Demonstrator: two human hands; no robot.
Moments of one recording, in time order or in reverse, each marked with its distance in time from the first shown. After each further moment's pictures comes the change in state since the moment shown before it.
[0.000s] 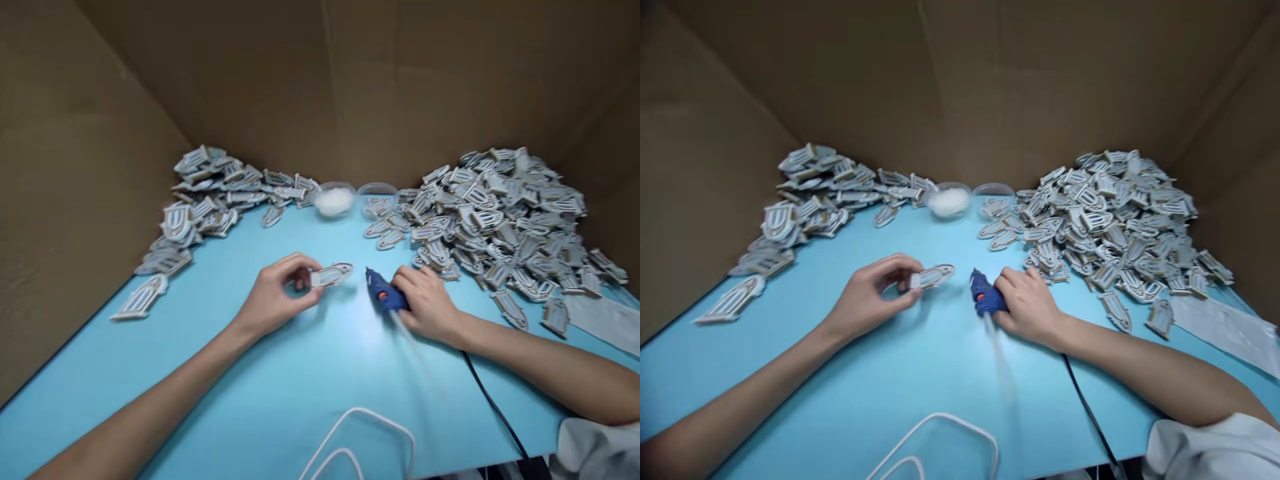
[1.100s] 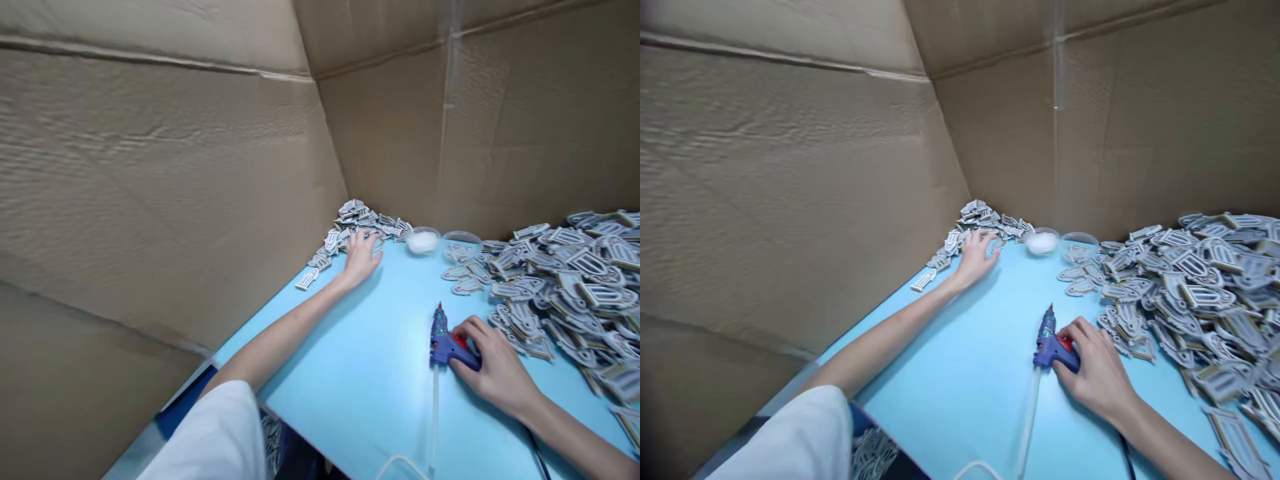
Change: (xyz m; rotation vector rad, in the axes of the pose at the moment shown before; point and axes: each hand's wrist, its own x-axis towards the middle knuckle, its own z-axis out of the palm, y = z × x) left_hand 0.072 -0.034 -0.045 0.649 0.339 -0.091; right_hand -0.004 0.014 0.010 0.332 -0.025 0.047
